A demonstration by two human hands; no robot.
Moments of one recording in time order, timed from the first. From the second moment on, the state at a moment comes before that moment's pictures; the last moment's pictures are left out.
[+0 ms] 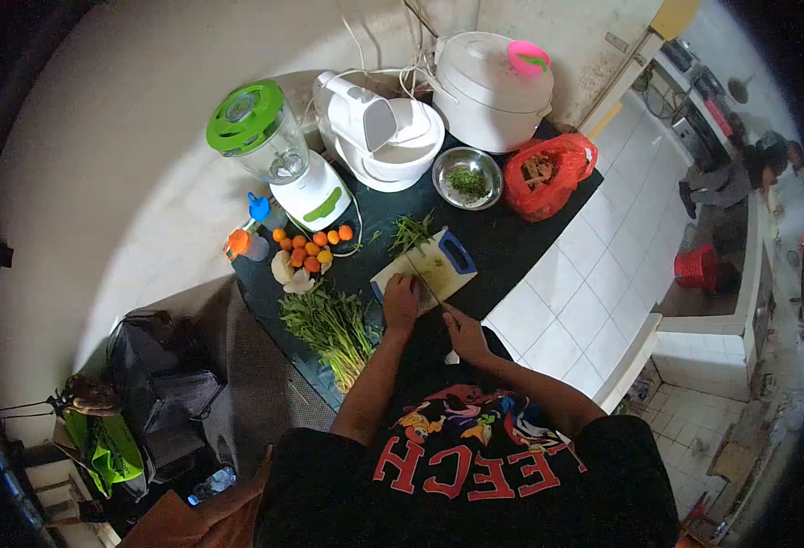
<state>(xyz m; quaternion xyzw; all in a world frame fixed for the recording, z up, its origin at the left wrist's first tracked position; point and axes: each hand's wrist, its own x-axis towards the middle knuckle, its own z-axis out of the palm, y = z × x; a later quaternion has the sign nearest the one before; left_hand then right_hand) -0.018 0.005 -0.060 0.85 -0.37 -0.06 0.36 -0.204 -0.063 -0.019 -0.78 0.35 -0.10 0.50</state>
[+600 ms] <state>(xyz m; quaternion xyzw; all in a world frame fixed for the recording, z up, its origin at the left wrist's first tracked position) -0.018 0.008 -0.048 0.85 -0.42 -0.02 0.31 -0.200 -0.061 -0.010 -0.80 0.34 -0.12 0.49</state>
